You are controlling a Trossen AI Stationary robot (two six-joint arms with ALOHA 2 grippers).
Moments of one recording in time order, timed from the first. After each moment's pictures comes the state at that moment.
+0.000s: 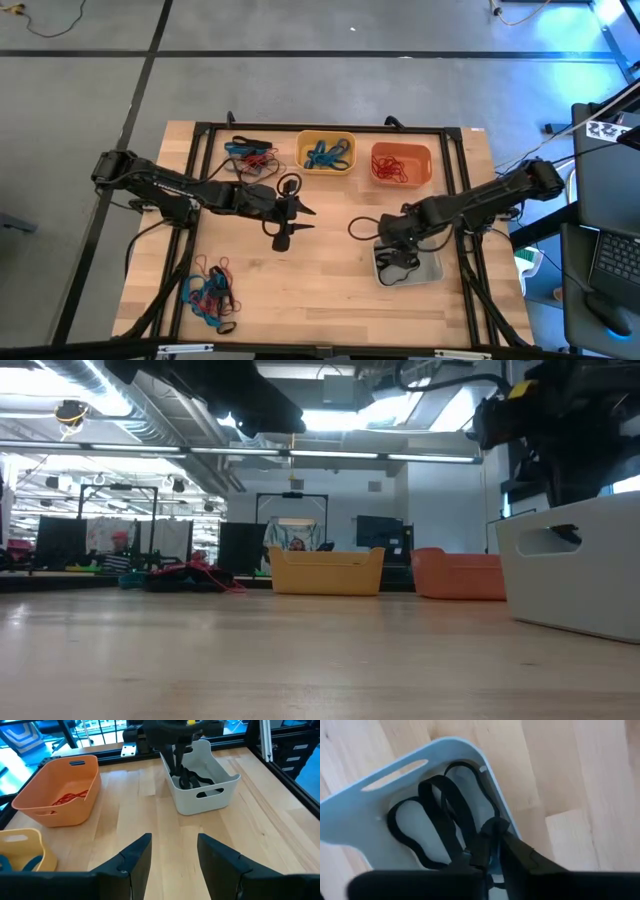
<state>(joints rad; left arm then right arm) -0.12 1.35 0.80 0.09 -0.11 0.07 0.30 1.42 0.98 -0.95 -0.03 0.62</state>
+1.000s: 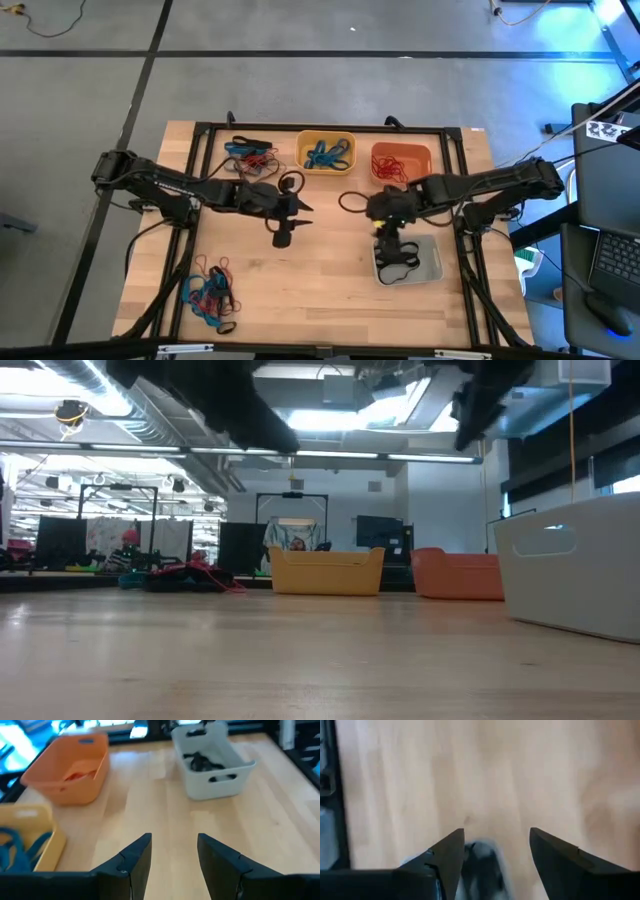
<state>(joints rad) -0.08 1.35 0.80 0.02 -0.14 0.02 0.18 1.41 1.27 -0.95 0.01 0.36</state>
